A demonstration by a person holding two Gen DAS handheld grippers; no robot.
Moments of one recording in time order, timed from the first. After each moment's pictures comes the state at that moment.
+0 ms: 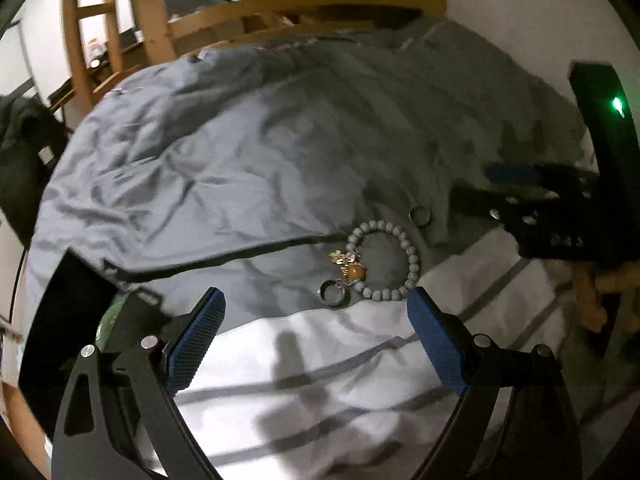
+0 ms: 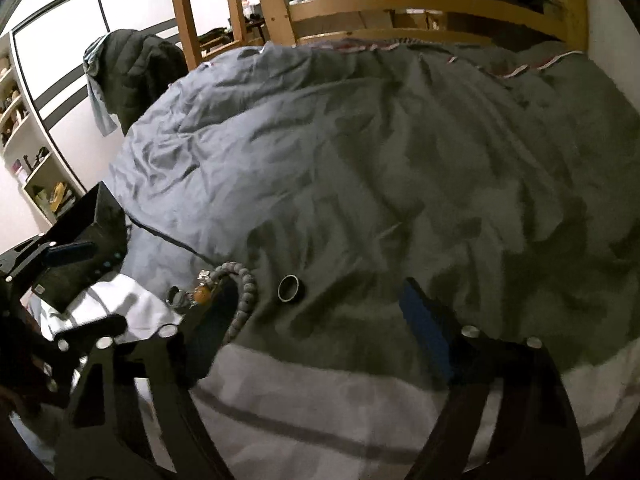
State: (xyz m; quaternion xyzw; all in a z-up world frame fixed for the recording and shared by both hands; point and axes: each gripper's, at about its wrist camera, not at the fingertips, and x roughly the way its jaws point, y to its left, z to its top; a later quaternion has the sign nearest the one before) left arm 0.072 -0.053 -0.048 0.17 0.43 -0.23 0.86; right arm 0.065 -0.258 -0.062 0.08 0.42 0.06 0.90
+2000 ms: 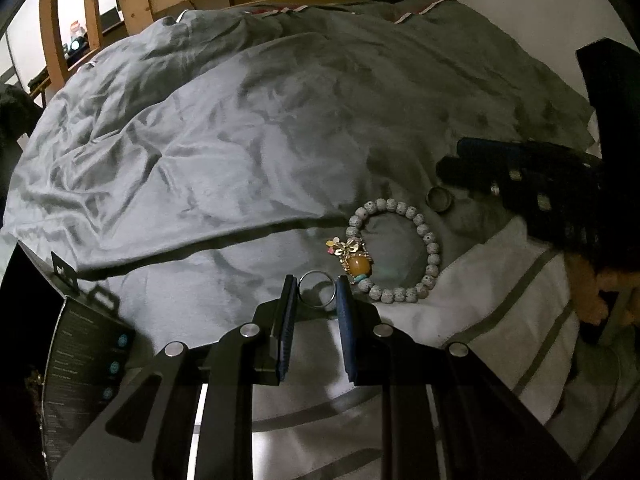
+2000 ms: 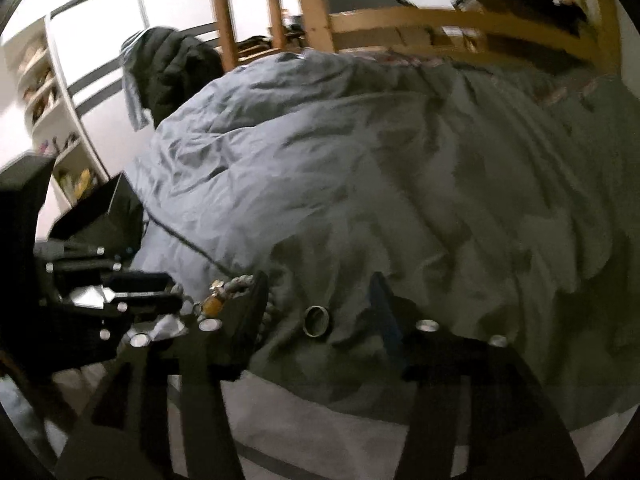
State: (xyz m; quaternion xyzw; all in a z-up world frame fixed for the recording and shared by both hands) left arm 0.098 -0.058 -0.079 0.16 0.47 -0.25 0.84; right arm 0.076 -0.238 -0.074 0.04 0.37 0.12 0.92
